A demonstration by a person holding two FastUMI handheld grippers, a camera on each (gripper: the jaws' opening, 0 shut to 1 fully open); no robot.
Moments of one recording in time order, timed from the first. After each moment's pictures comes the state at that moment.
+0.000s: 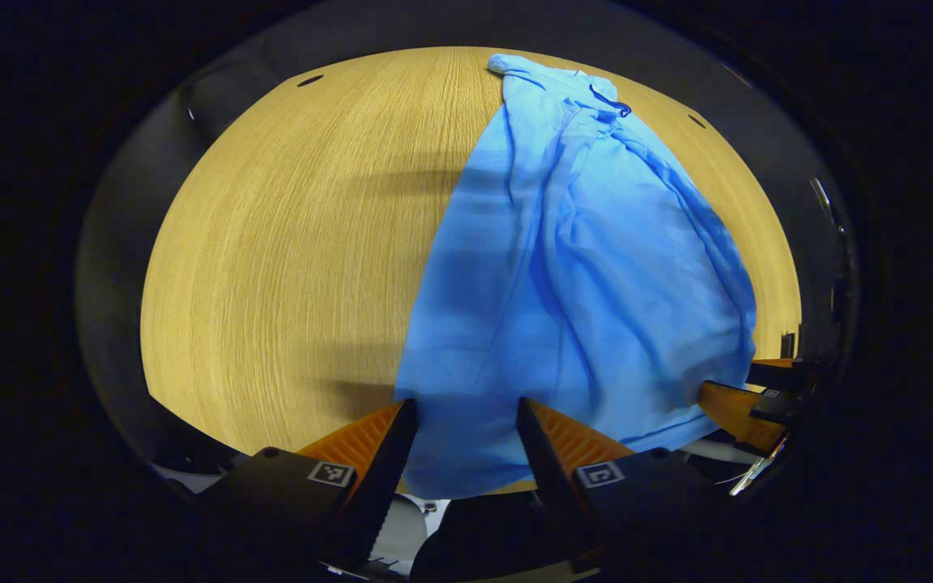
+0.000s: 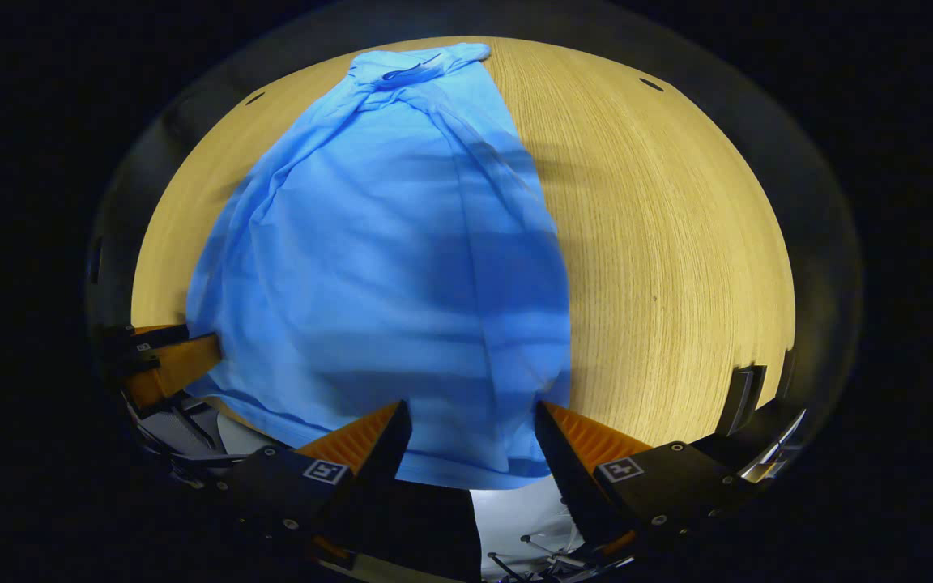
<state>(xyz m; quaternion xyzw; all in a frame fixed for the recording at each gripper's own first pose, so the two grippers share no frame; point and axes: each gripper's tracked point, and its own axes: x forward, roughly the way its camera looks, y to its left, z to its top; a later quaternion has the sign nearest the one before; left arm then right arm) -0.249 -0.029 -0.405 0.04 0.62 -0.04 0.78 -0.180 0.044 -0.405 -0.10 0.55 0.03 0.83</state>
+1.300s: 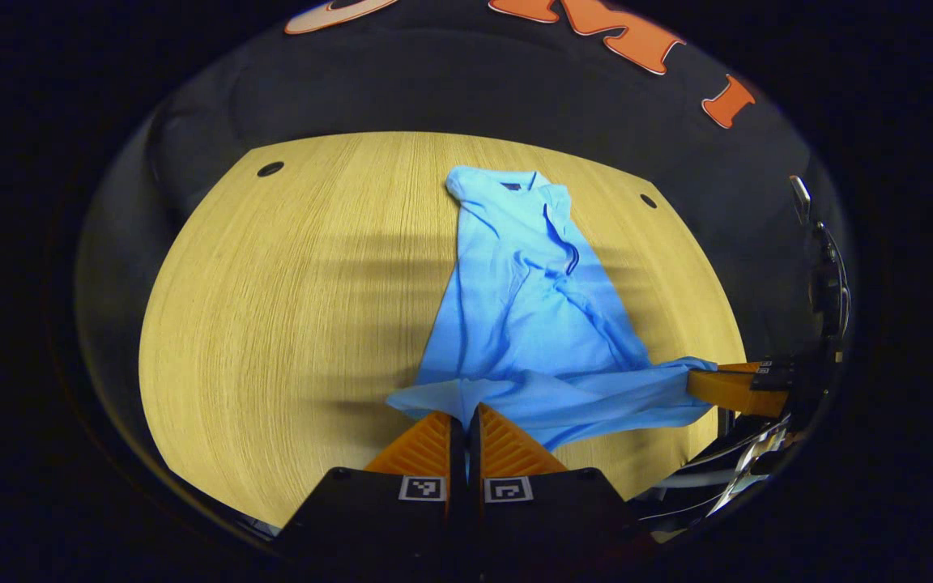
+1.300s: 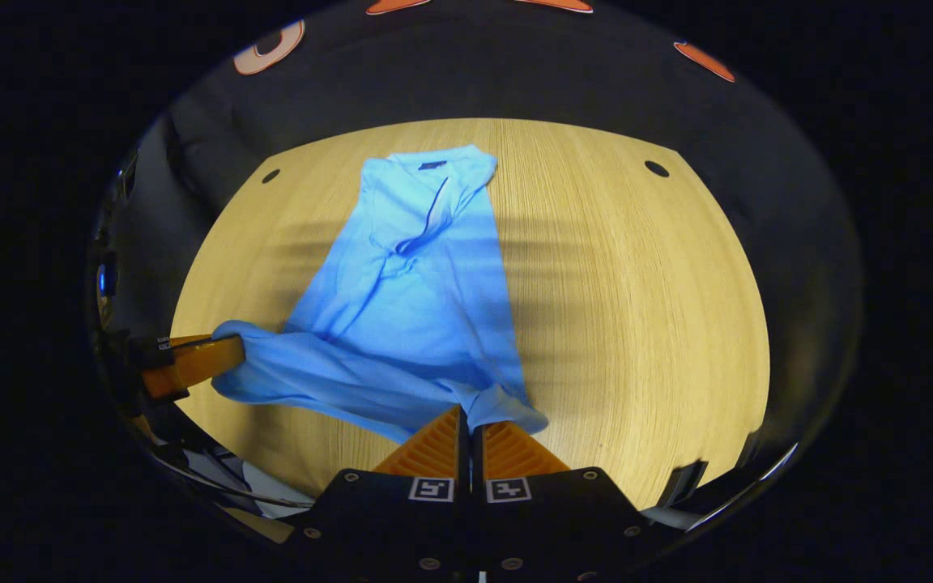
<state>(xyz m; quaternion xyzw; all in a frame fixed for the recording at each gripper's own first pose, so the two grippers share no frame) -0.092 -0.069 -0.310 -0.02 0.50 -0.14 0.86 -0.050 0.072 -0.269 -0.09 0.43 0.06 0.90</state>
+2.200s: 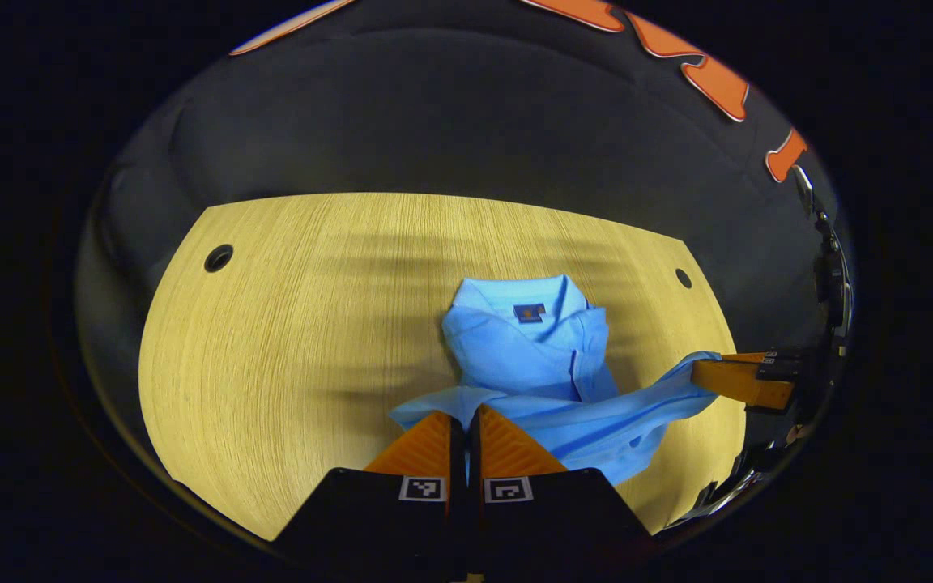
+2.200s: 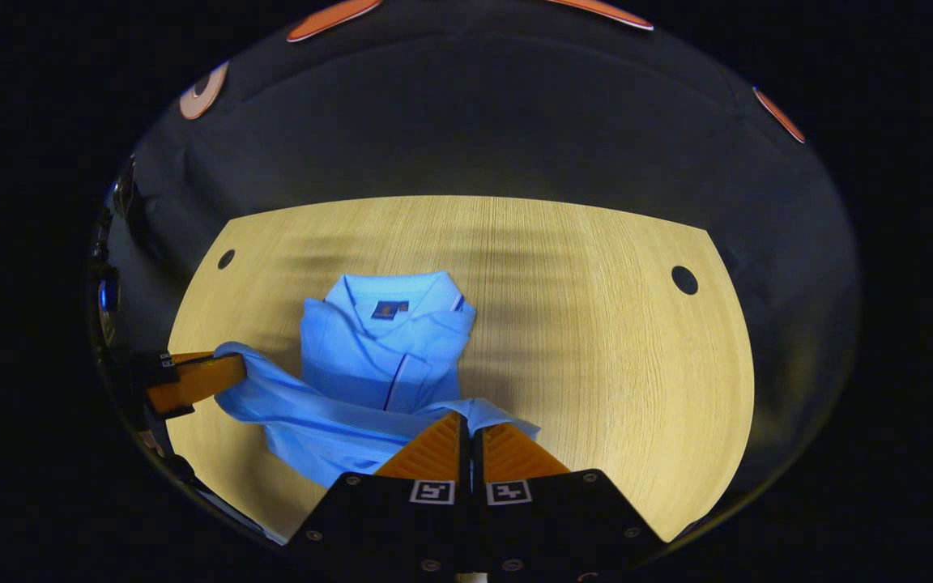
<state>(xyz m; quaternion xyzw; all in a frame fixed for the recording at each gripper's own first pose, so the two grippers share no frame) 0.129 -0.104 -0.300 -0.03 0.48 -0.12 0.87 0.175 0.088 -0.205 -0.08 0.39 0.06 0.91</state>
